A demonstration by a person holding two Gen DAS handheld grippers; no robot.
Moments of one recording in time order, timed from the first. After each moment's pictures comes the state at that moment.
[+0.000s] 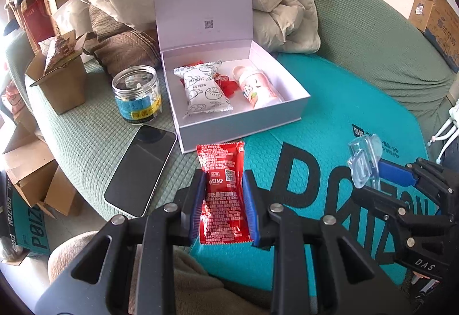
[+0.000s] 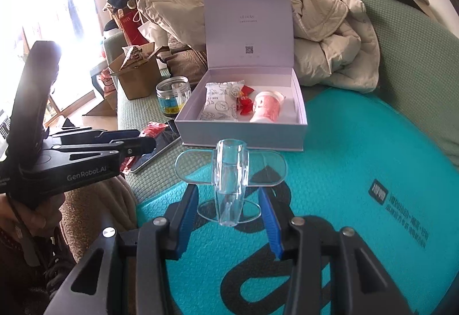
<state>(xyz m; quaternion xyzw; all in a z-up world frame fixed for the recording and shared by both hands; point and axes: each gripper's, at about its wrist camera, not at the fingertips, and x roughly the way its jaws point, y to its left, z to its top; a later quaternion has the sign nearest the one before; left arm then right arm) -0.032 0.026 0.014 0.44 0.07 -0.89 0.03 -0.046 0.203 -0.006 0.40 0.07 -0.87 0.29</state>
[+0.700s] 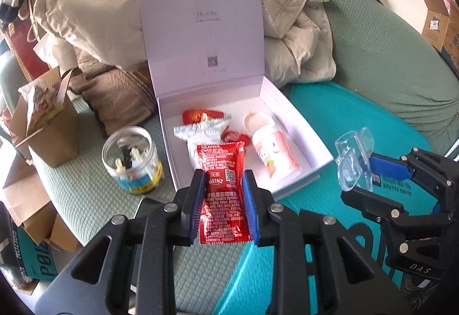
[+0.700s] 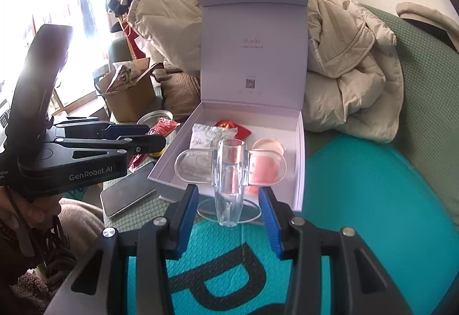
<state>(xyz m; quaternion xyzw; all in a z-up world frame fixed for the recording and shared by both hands) -0.136 0.002 0.036 0.42 0.05 -0.90 0.04 -0.152 0.175 0.007 0.37 0.09 -0.87 0.32</state>
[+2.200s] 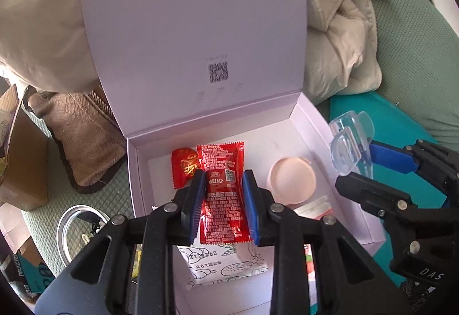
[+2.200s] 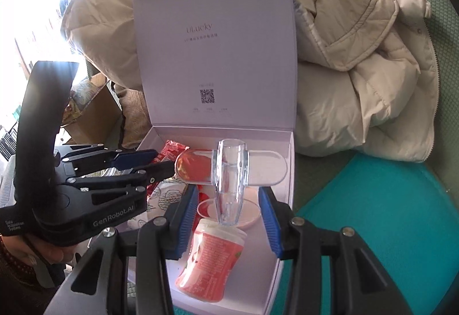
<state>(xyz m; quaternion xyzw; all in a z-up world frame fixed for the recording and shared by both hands) -0.280 -0.016 -0.021 0.47 0.05 -0.88 0.06 -0.306 0.155 -0.044 0.41 0.06 -0.85 0.33</state>
